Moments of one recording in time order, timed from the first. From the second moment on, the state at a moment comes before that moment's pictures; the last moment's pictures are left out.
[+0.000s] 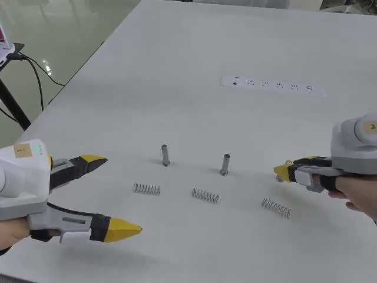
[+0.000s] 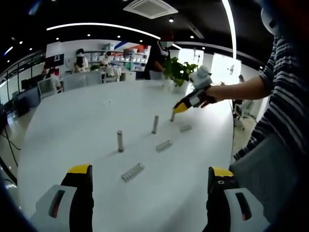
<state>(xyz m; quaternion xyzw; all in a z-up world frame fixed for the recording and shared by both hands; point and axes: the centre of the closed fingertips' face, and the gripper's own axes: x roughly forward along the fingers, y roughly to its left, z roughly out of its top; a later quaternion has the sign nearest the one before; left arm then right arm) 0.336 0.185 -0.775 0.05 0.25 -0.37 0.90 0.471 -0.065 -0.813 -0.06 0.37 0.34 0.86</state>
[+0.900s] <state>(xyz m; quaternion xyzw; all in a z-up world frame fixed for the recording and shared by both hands) 0.340 0.180 -0.771 0.05 0.24 -0.37 0.89 0.458 -0.078 -0.799 -0.05 0.35 0.36 0.86</state>
